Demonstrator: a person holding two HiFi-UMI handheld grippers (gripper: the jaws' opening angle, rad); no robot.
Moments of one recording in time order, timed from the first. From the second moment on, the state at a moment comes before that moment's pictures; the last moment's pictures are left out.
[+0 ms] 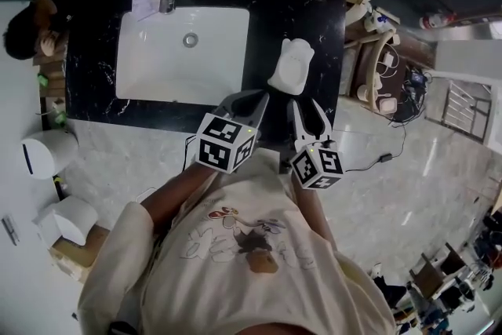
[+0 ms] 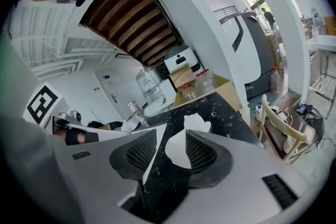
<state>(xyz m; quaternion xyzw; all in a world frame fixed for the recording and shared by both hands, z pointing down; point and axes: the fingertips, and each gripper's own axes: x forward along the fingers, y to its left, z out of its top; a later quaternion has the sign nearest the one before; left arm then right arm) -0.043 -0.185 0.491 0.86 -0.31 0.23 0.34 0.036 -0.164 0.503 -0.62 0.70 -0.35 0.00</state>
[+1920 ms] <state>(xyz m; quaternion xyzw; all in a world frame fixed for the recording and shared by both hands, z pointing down) 0.042 -0.212 0.564 0.88 -0.19 0.37 0.23 0.087 -0.232 0.599 -0.38 0.64 -0.66 0.13</state>
